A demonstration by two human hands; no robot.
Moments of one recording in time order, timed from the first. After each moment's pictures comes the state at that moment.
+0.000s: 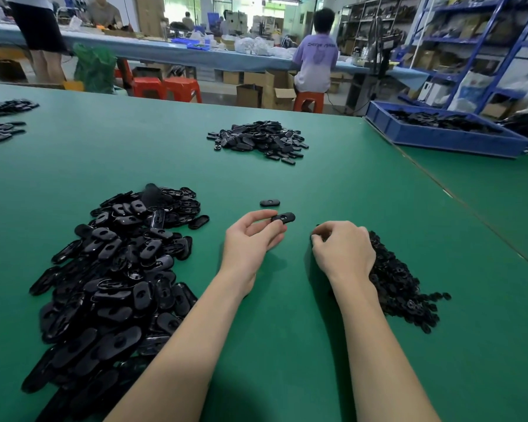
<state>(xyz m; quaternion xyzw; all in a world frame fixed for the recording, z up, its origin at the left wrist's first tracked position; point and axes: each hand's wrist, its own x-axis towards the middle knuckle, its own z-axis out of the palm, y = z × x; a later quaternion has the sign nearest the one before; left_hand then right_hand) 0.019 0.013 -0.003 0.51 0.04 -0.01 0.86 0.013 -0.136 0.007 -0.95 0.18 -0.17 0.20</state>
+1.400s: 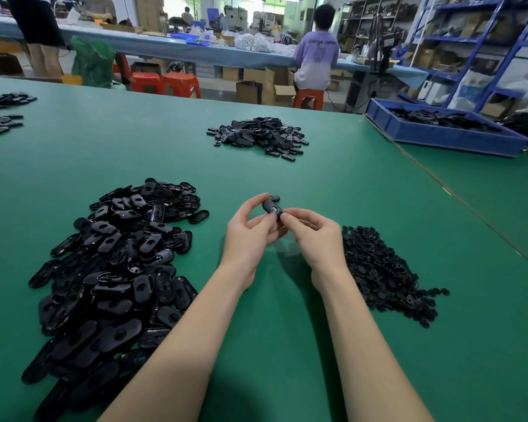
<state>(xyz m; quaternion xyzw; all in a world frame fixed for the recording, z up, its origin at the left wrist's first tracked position) 0.018 0.013 0.001 0.51 0.01 -0.01 0.86 0.002 -0.094 0.016 -0.68 0.12 -0.11 0.71</state>
